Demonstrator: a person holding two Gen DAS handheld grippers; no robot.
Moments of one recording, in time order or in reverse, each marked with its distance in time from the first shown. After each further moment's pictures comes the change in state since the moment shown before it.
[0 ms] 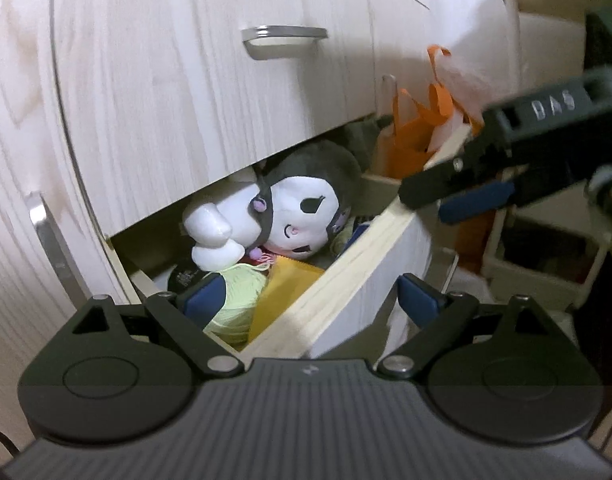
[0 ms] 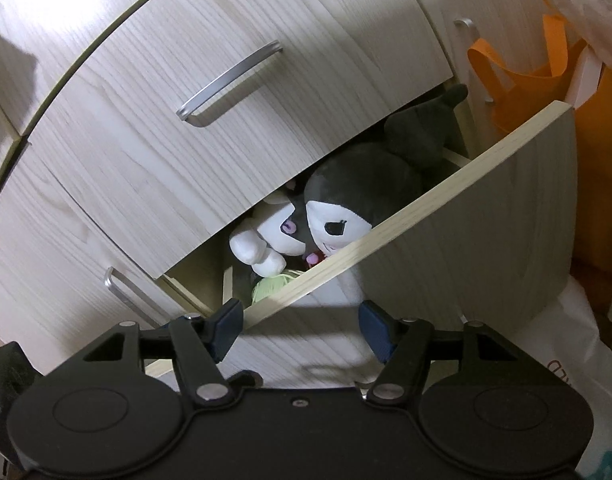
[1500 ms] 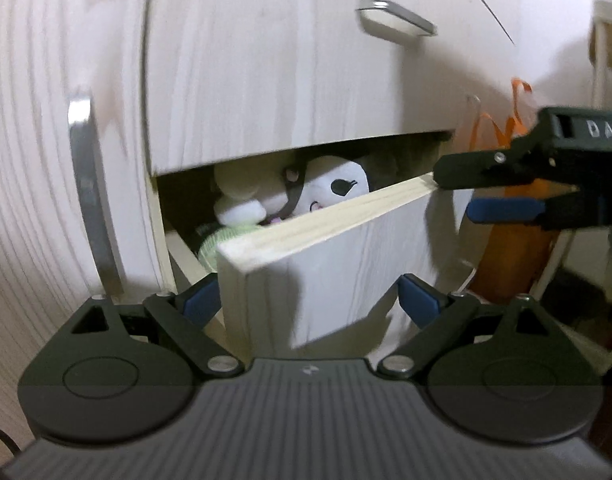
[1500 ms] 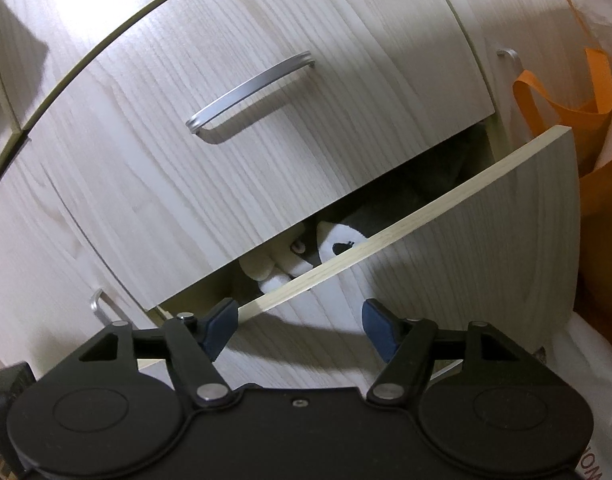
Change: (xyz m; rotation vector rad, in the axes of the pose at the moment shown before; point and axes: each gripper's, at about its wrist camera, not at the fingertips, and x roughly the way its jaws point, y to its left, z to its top) left arm 0.032 0.025 -0.026 -0.286 -0.032 0.095; right arm 0.032 0.006 0.003 -0.085 -0.145 0.035
